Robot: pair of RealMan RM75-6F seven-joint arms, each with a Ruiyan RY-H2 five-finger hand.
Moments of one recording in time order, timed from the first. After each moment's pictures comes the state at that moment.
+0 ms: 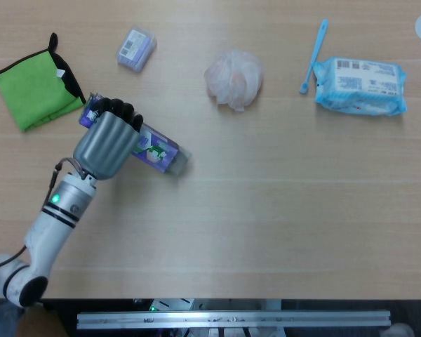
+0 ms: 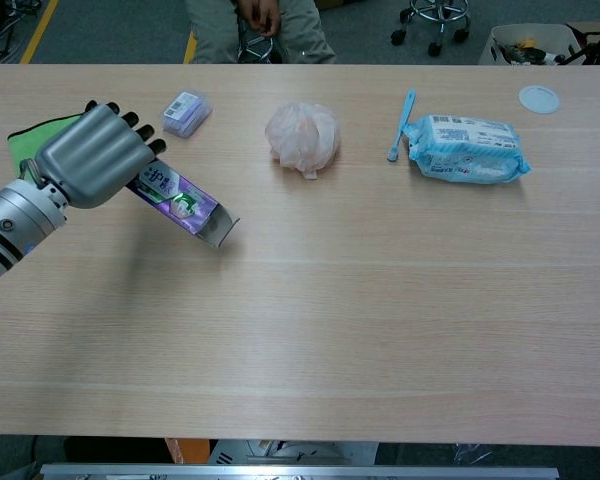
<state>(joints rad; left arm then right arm) -0.58 -1.53 -0.01 -1.47 1.42 1.20 1.13 -0.02 -0.92 0.01 -1.72 -1.62 1.58 0.10</state>
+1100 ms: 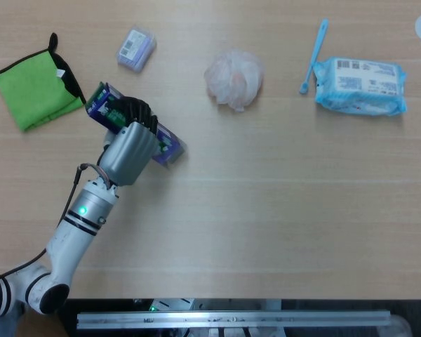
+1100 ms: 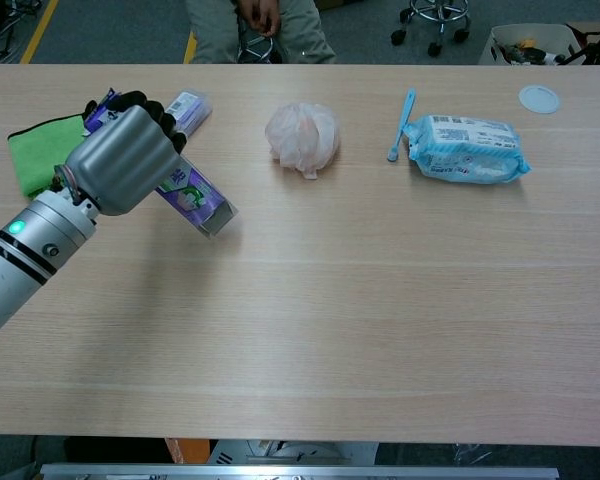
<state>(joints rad) -0.58 -1.60 -0.04 -1.49 1.43 1.24 1.63 -0.03 -0.92 0.01 -1.70 -1.62 1.59 0.13</state>
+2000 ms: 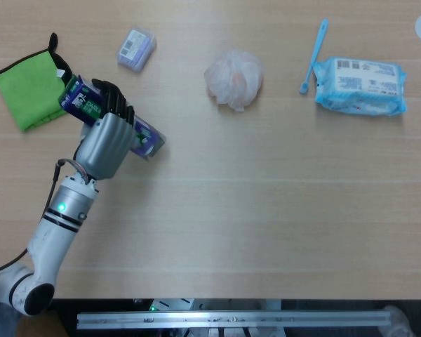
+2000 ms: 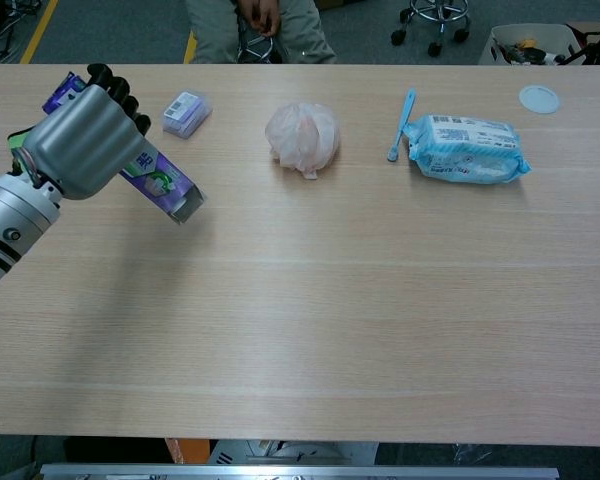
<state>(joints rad) -0.56 -1.52 -0.04 -1.54 1.39 1.28 1.62 -0.02 -0.92 0.01 -1.72 -1.62 1.58 0.11</state>
